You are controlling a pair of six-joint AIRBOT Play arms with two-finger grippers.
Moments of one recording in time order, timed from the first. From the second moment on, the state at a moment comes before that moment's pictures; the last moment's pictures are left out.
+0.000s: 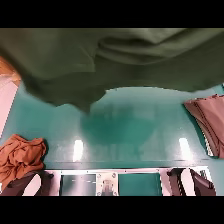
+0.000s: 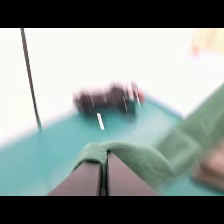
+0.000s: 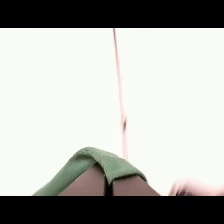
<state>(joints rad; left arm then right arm) 0.29 -0.84 2.04 0.54 -1.33 -1.21 -0.63 -0.58 1.61 -0.61 0.93 1.24</state>
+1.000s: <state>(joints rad) 0.14 -1.23 1.15 0.53 -0.97 -1.07 -0.36 -1.06 0.91 -0.64 0.72 1.14</state>
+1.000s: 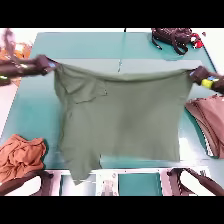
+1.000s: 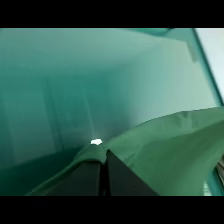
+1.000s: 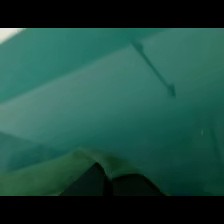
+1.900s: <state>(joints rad) 0.11 -1.71 1.54 0.54 -0.76 -1.07 -0.28 -1.81 1.57 -0.62 0.72 1.15</state>
